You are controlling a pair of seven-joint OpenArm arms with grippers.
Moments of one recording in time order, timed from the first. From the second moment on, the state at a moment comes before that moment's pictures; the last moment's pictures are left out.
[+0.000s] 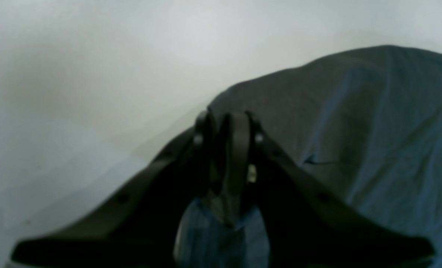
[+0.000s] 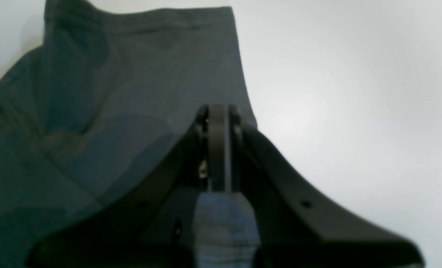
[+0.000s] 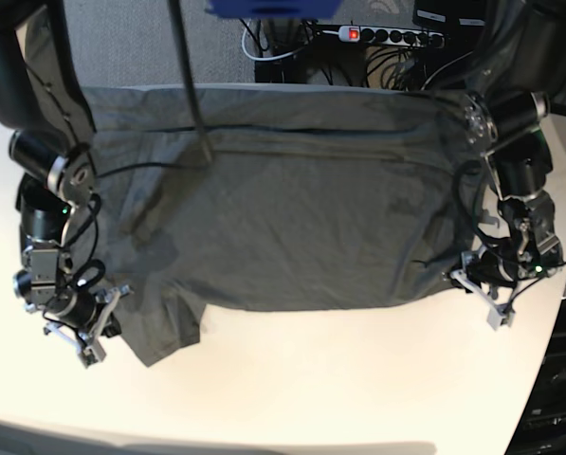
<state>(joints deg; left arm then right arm) -29.2 -14.7 -25.1 42.8 -6.4 -28.6 45.8 39.6 13.8 31.3 26.8 -46.7 41.0 0.8</state>
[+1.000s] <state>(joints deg) -29.2 -14.7 -25.1 42.8 -6.4 -28.6 45.8 36.6 12.4 32.0 26.8 -44.7 31.8 1.3</state>
